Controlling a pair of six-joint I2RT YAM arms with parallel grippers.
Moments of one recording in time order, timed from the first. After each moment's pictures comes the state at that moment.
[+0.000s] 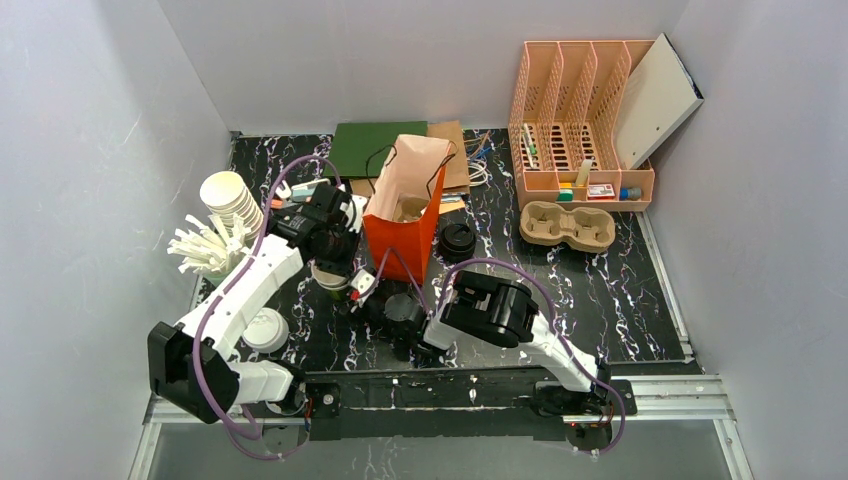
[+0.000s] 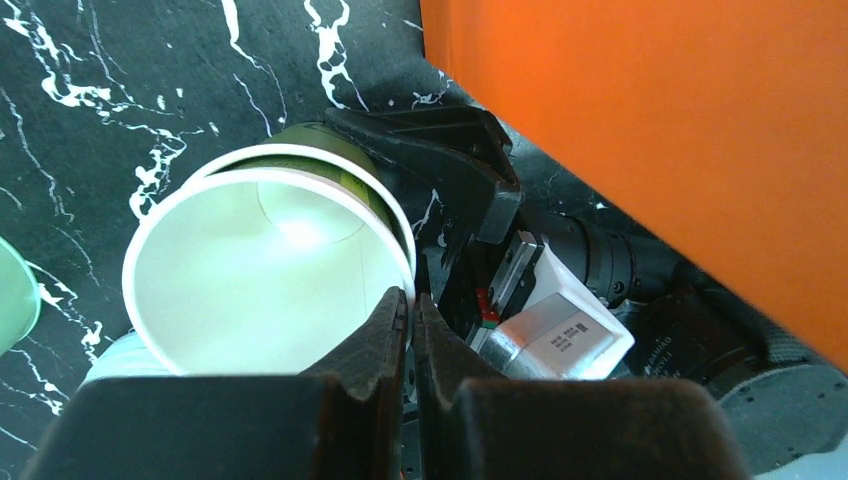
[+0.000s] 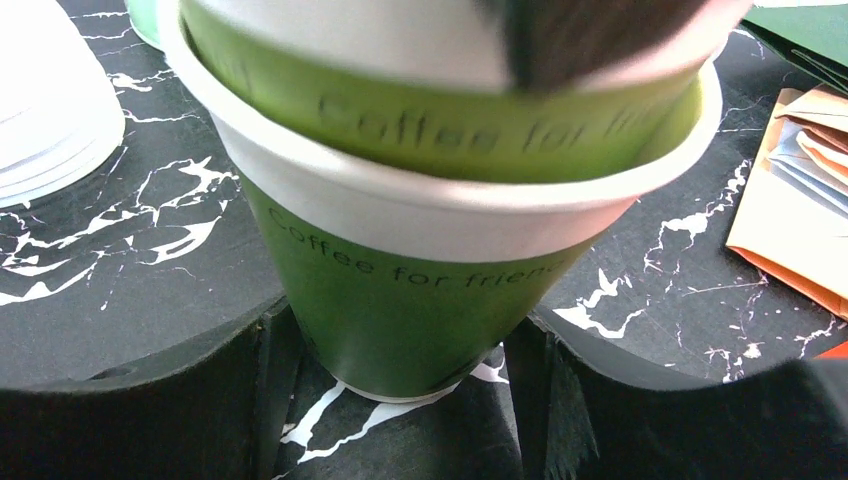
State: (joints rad) left arm -0.46 1.27 1.10 -0.99 0.06 -0.14; right arm 1.26 2.36 1.06 1.32 0.25 -0.13
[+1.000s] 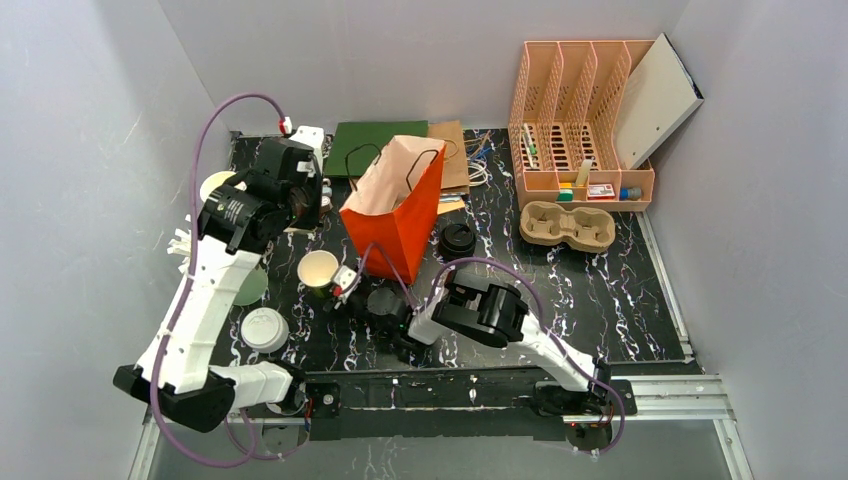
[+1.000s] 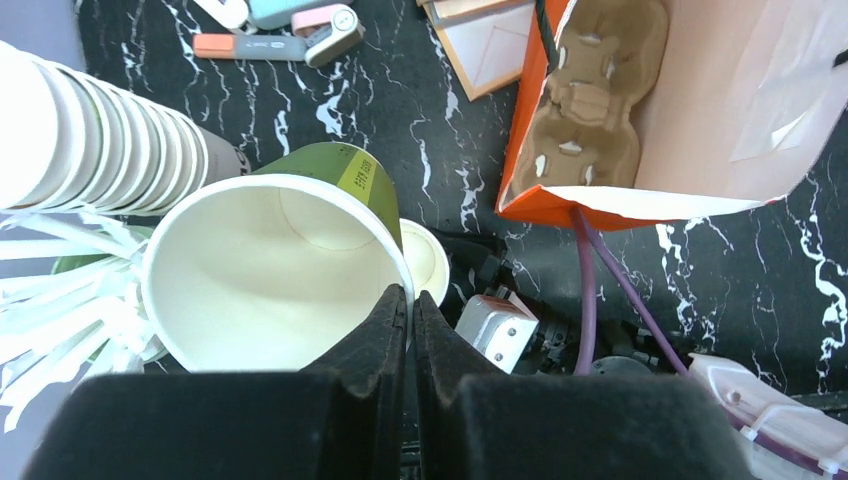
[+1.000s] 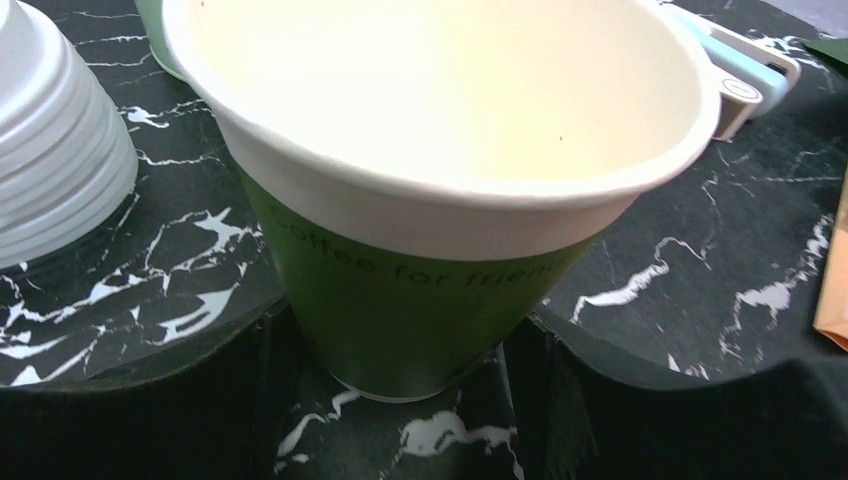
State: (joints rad) left arm -0.46 1.24 1.65 -1.23 -0.28 -0.17; right arm 1.26 2.44 1.23 1.23 0.21 -0.12
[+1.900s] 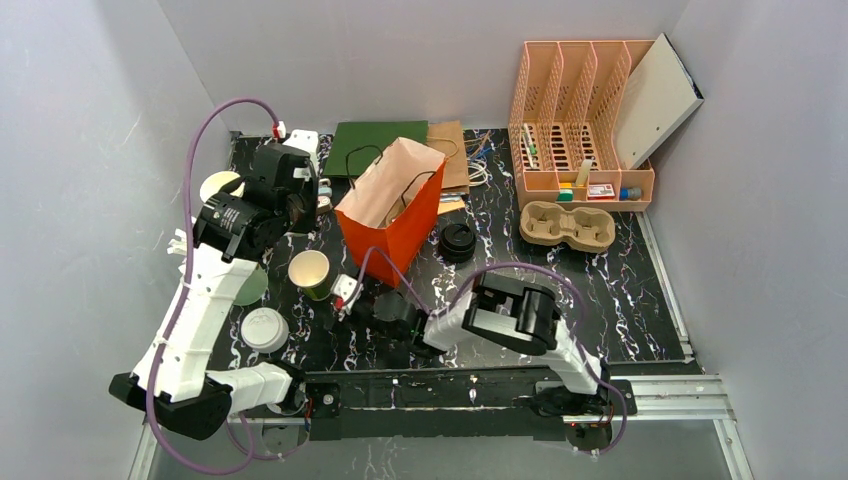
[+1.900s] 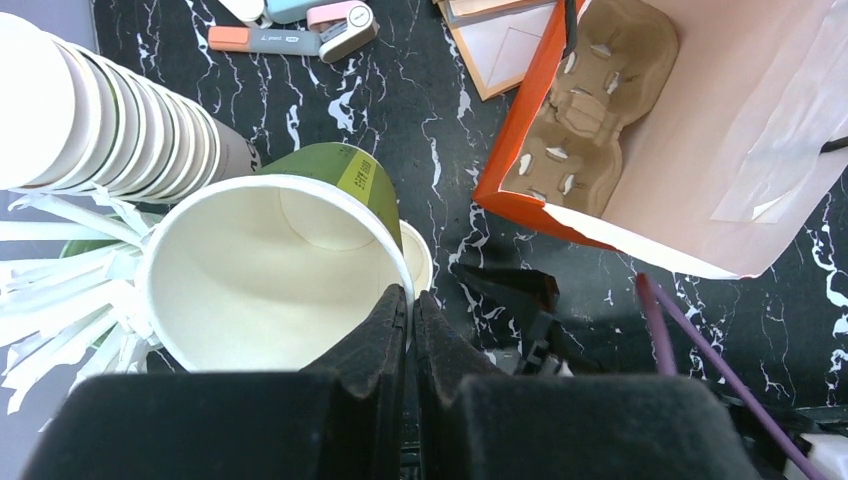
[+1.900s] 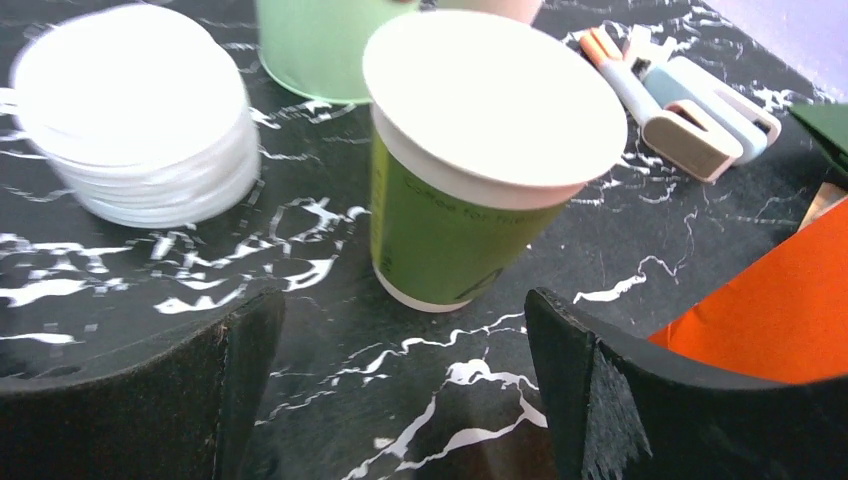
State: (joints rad) left arm -0.46 1.19 1.62 -1.21 -0.33 -0.18; right arm 1.31 2.22 1.08 1.09 0.18 -0.18
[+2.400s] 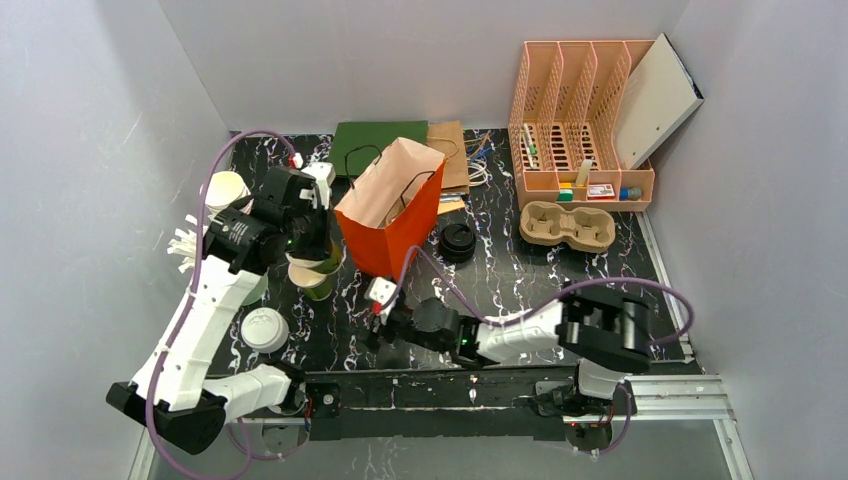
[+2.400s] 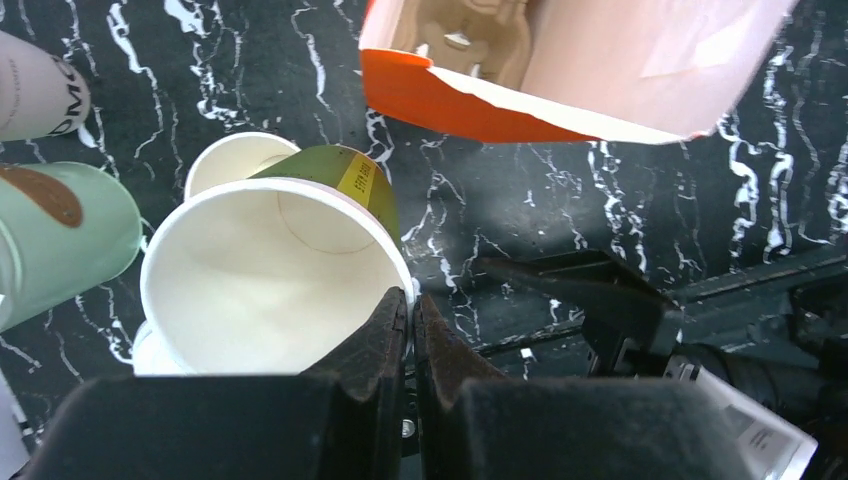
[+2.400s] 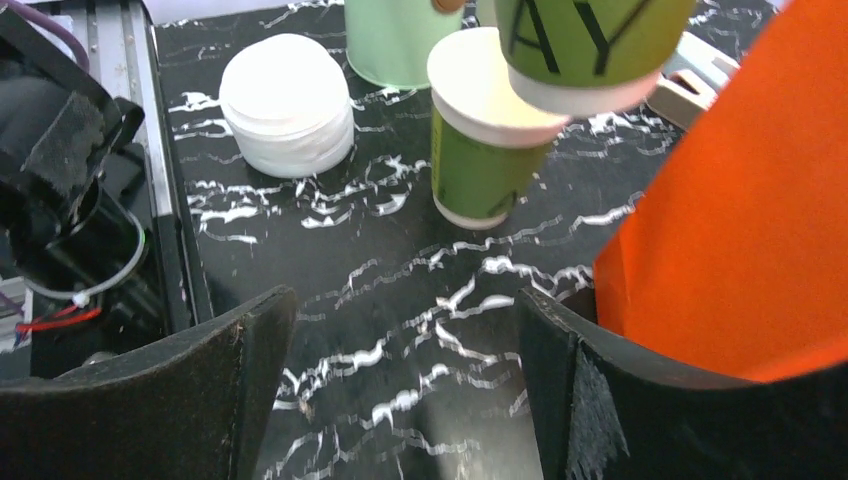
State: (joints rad) left arm -0.46 1.12 1.44 -1.23 -0.08 -0.24; right arm 1.39 1.74 0.77 0.89 0.17 -0.07
